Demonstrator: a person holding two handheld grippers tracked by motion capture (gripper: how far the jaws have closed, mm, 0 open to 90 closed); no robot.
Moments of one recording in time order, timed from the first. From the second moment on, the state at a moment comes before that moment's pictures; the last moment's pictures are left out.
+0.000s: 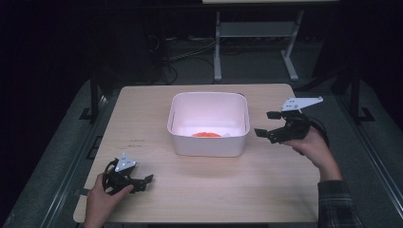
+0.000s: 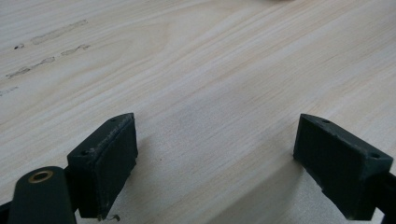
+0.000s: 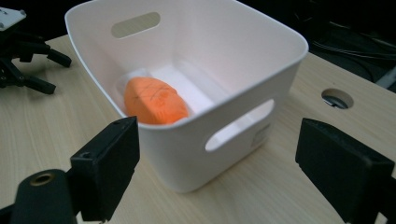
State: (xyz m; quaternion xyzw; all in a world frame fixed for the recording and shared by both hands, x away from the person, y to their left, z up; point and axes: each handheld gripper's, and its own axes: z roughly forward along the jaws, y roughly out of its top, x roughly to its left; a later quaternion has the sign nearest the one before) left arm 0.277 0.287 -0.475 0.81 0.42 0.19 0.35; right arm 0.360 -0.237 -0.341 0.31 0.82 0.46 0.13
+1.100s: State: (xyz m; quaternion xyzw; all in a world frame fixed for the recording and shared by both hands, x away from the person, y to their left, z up) left arm 0.277 0.287 -0.475 0.82 0.42 0.19 0.35; right arm 0.281 -0.276 -0.451 0.45 0.78 0.40 0.18
